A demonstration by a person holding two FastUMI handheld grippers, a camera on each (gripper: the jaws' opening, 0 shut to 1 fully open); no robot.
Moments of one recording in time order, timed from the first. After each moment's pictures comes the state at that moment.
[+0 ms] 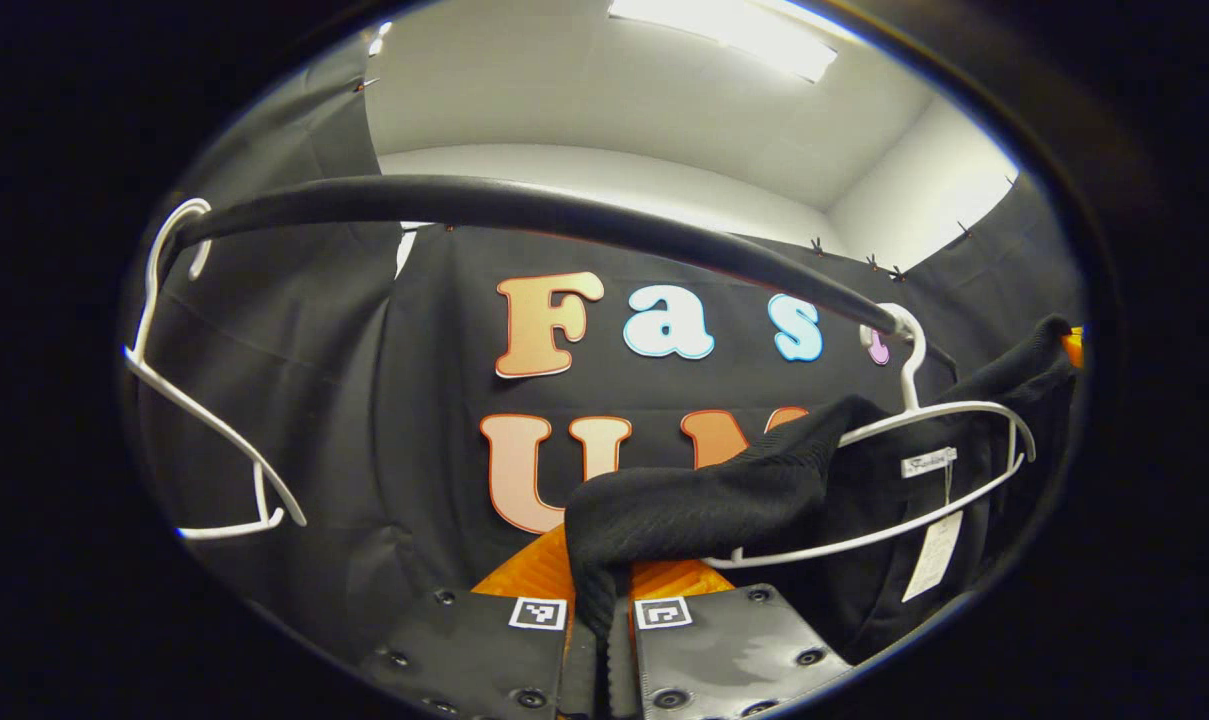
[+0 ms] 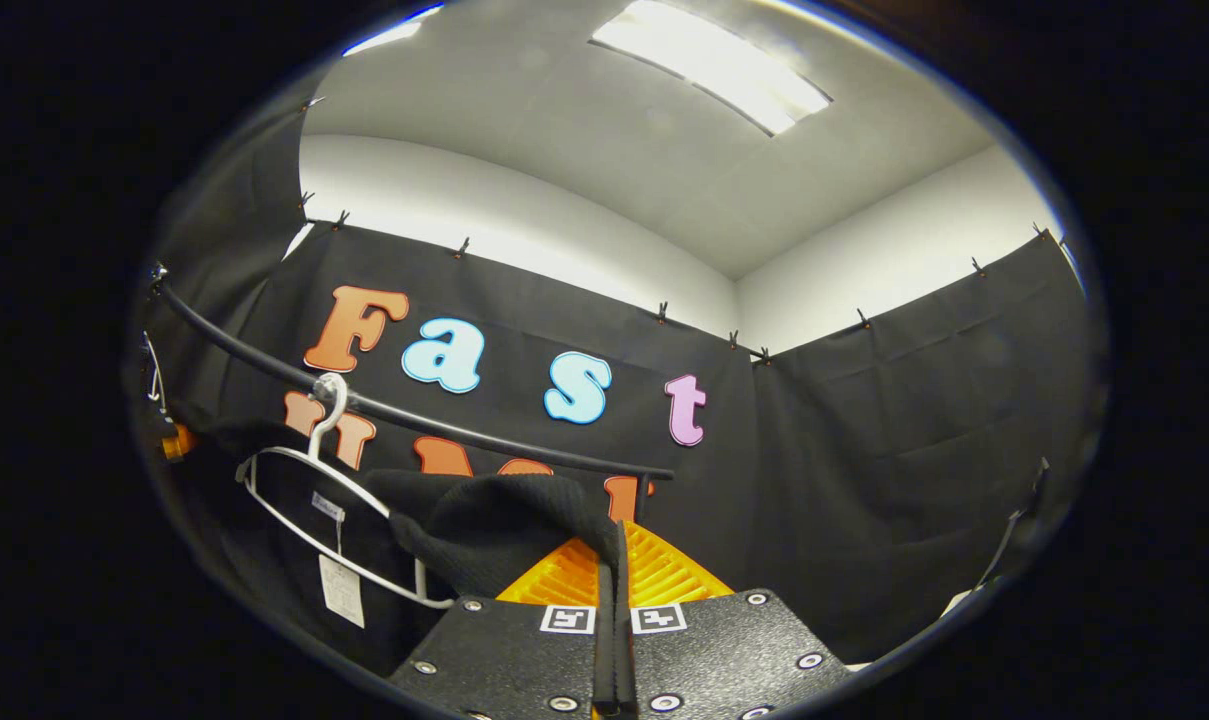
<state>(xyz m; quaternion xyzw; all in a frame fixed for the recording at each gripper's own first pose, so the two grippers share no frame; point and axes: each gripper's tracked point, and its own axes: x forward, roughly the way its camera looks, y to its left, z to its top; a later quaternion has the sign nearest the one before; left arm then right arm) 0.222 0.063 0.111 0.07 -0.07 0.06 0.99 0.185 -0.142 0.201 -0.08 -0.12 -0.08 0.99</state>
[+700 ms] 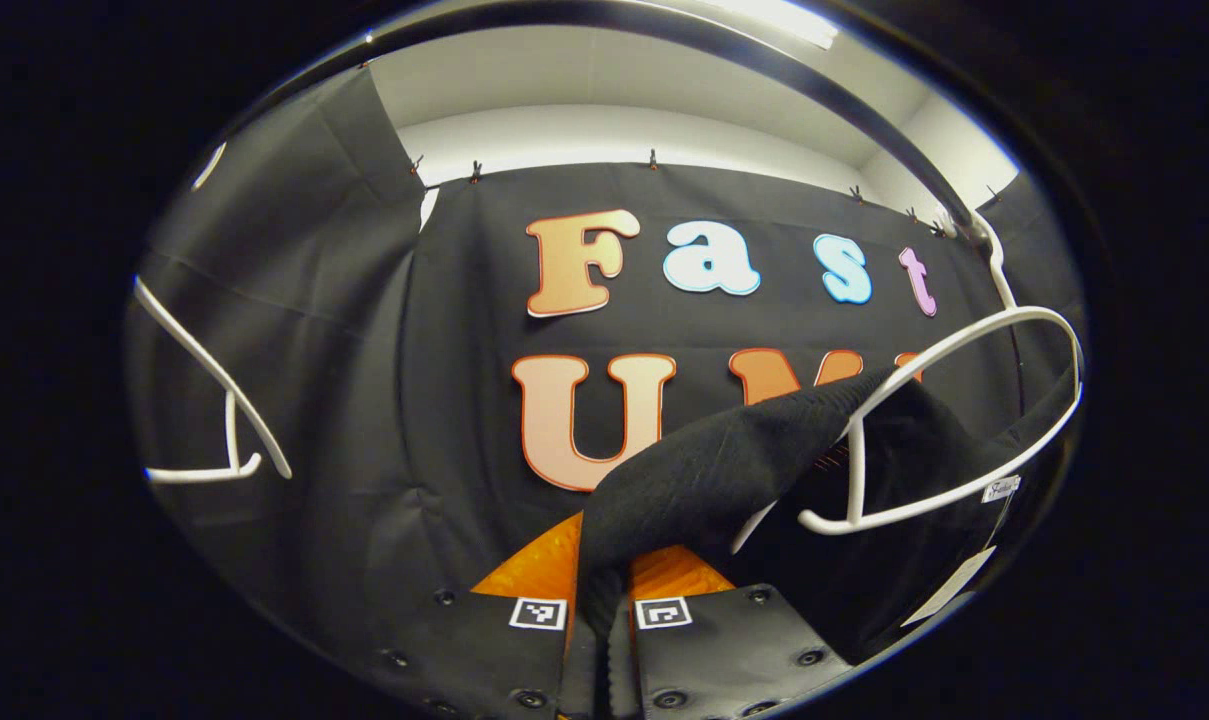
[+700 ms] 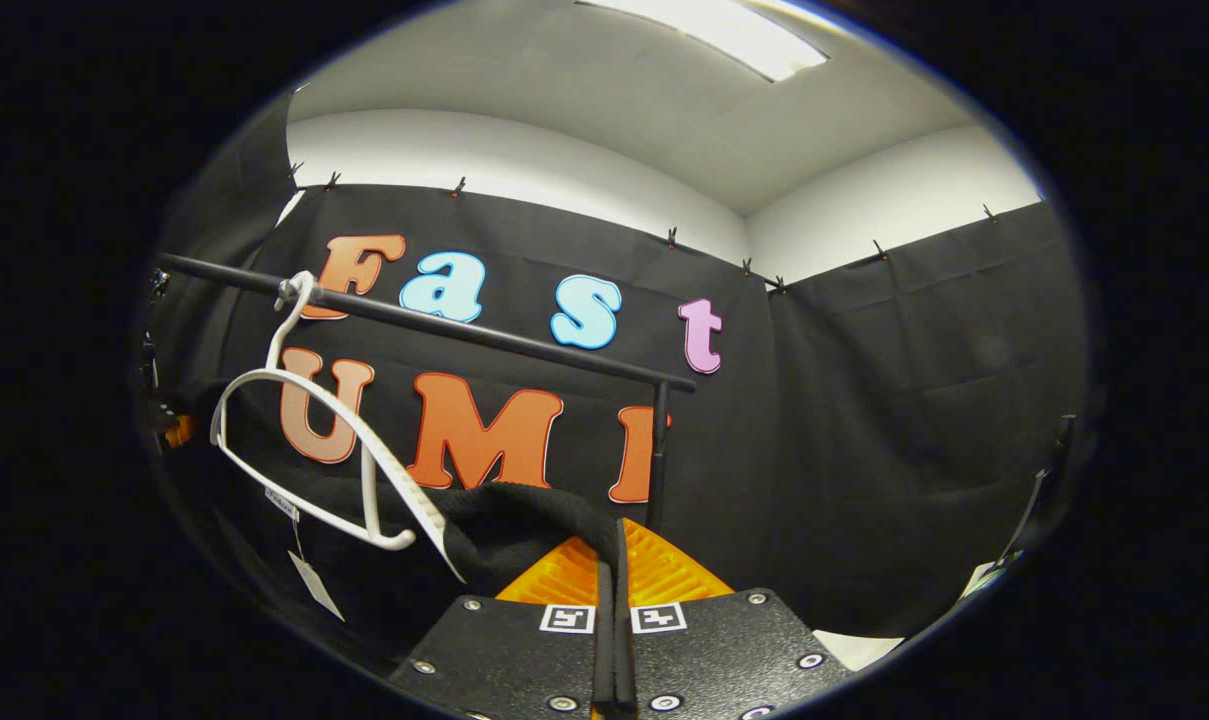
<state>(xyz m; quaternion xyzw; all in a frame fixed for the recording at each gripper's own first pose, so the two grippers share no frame) 0.258 0.100 0.033 0.06 0.00 0.11 0.99 0.234 -0.140 0.094 -0.06 -0.03 -0.06 1.00</state>
